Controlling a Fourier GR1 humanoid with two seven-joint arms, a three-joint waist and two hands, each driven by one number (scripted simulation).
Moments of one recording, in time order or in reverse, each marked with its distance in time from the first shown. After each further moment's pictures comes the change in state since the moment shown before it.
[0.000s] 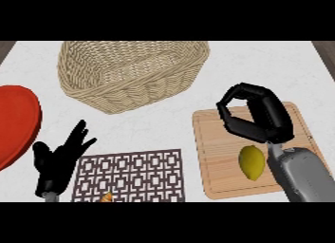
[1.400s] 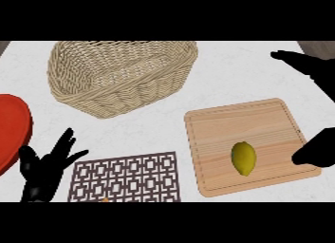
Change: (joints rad) left arm 0.065 0.039 0.044 -0.014 0.026 -0.002 0.039; right arm -0.282 -0.573 0.069 -0.422 0.207 0.455 1.041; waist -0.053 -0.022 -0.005
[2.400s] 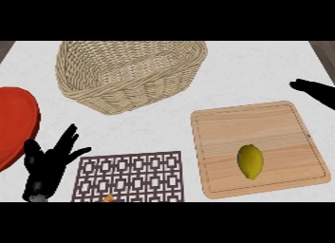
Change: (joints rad) left arm -0.035 -0.007 0.005 0.005 -0.026 -0.023 0.037; right arm 0.127 -0.200 -0.063 -0.203 -0.316 -0.006 0.106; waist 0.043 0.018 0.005
